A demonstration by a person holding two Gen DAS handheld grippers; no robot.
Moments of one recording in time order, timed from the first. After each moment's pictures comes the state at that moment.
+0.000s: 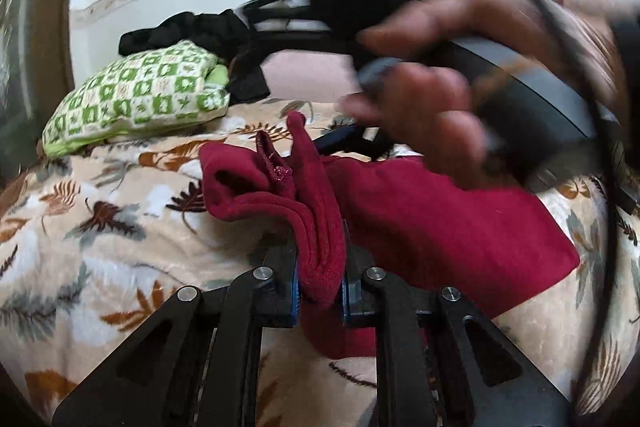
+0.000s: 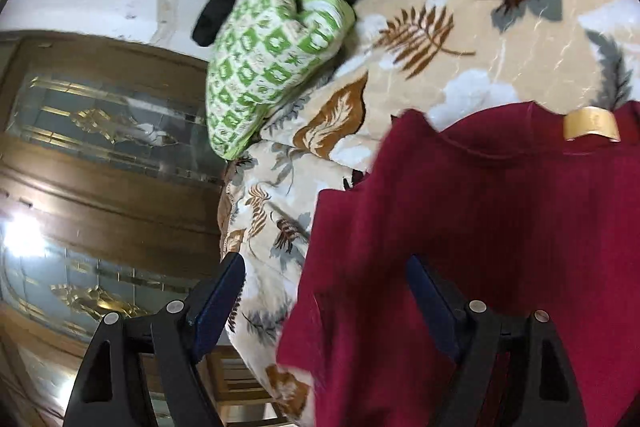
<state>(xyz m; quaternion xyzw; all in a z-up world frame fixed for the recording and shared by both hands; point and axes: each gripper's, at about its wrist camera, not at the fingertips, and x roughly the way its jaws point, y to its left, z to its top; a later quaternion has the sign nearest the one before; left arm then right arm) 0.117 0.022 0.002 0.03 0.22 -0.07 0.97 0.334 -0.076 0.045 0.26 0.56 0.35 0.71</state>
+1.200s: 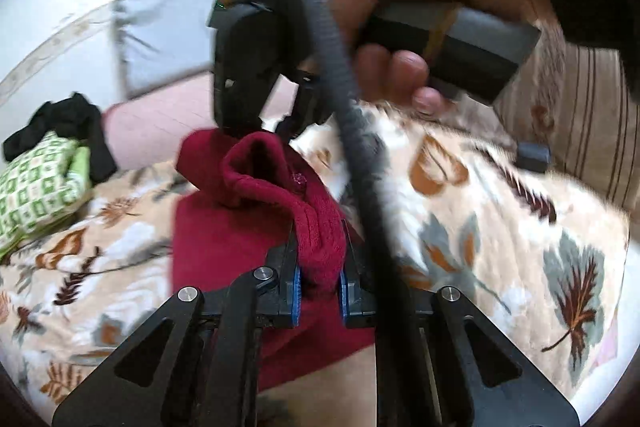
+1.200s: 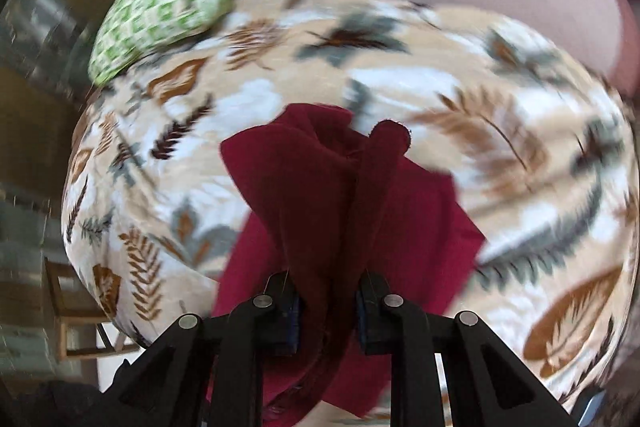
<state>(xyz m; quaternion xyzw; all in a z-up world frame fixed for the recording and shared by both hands) 0.086 -0.174 0.035 0.14 0.21 -0.24 0.94 0.313 -0.269 0.091 0.01 0.60 0.20 0.77</state>
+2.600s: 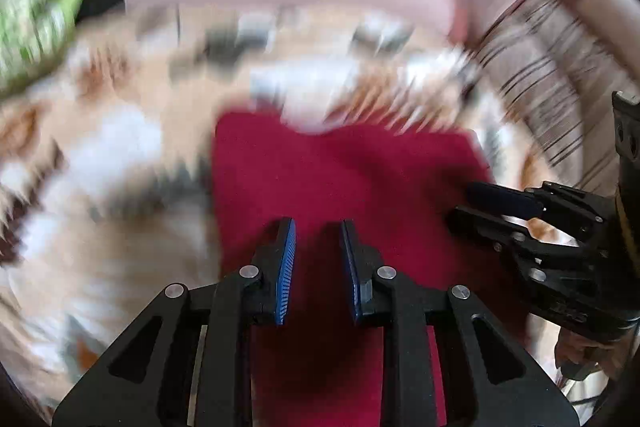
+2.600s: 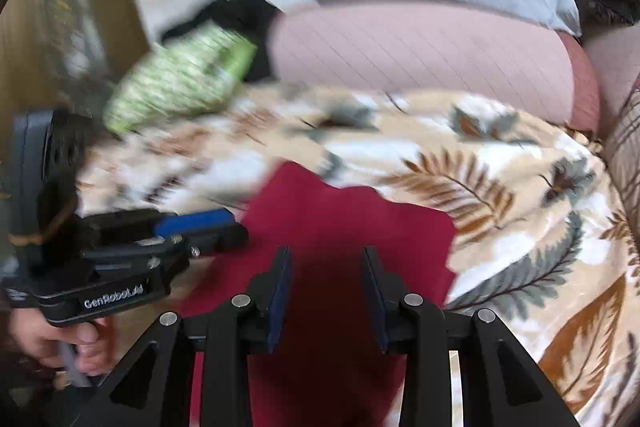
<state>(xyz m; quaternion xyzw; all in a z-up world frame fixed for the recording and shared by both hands) 0.291 -0.105 0.001 -0.03 0.47 -0.19 0.86 0.270 -0.283 0.044 -0.04 0.43 0.17 0.88</state>
